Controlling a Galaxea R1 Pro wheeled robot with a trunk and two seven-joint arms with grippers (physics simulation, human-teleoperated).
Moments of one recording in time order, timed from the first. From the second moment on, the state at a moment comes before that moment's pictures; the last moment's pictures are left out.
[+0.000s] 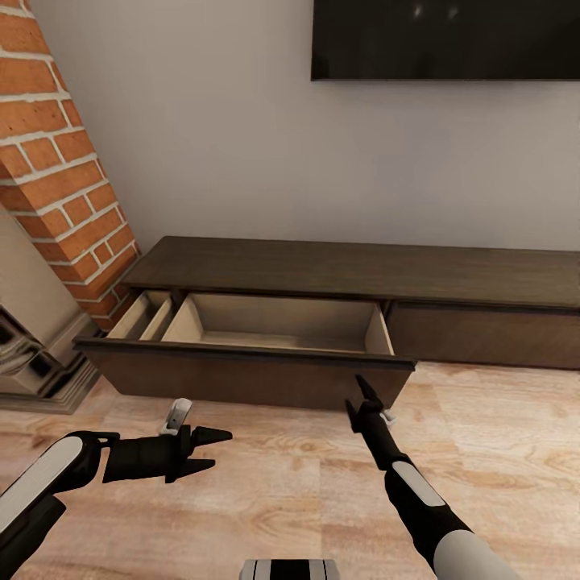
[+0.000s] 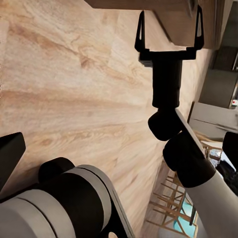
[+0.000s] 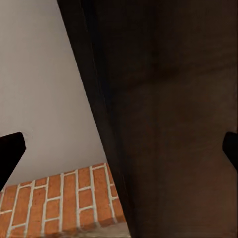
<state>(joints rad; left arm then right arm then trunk) -0.36 0.51 -0.32 -1.55 1.90 1.00 0.28 -0.57 0.00 0.17 -0.56 -1.70 0.20 0.63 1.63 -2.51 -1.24</state>
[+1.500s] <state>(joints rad) -0.36 0.47 -0.32 -1.38 1.83 0.99 0.65 -0.57 -0.04 0.18 -0.12 -1.51 0.59 0.48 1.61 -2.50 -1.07</state>
